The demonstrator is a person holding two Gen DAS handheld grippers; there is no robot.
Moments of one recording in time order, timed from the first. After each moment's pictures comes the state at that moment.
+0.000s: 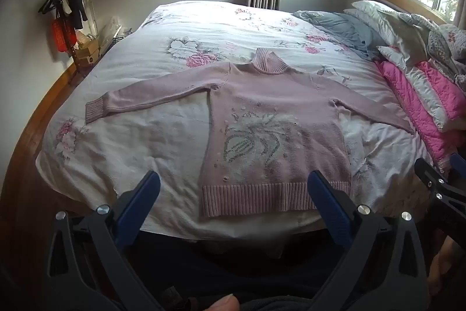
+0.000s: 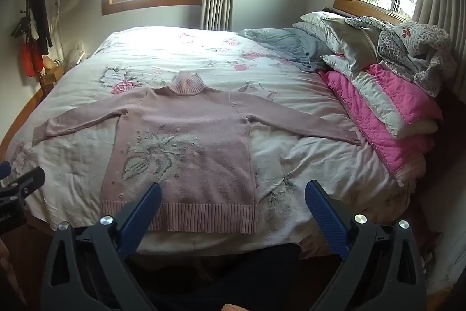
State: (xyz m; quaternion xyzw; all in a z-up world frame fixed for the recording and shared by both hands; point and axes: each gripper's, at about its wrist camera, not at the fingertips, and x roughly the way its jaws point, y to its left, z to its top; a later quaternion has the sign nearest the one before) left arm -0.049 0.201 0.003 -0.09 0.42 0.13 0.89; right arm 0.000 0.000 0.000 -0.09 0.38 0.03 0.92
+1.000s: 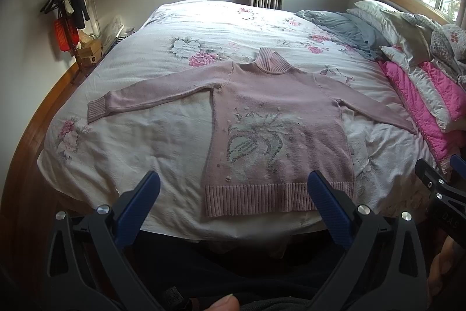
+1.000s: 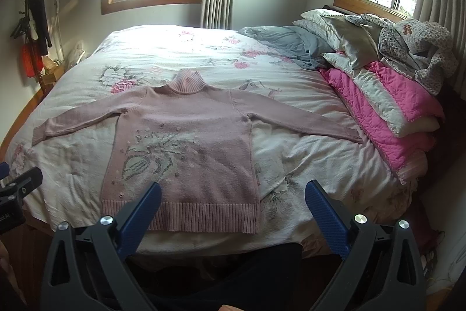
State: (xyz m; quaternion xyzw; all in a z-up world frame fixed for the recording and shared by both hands) left arm -0.049 0.203 0.000 -0.09 0.42 0.13 0.89; right arm 0.005 0.000 -0.004 -0.08 0.38 0.04 0.92
